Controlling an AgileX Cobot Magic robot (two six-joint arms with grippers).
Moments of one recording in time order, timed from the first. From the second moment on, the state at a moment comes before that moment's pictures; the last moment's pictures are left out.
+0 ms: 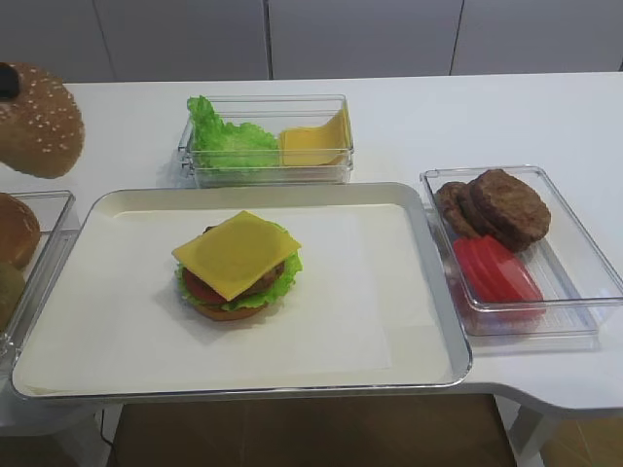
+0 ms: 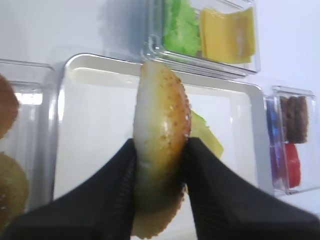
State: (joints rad) left arm 0.17 1.18 -1.11 -0.66 1.07 0.18; right arm -0.05 -0.02 -0.48 0.10 1.15 -0.05
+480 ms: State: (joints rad) left arm 0.12 1.18 -0.99 -0.92 1.04 0.45; right arm -0.05 -0.02 -0.48 0.10 1.15 -0.05
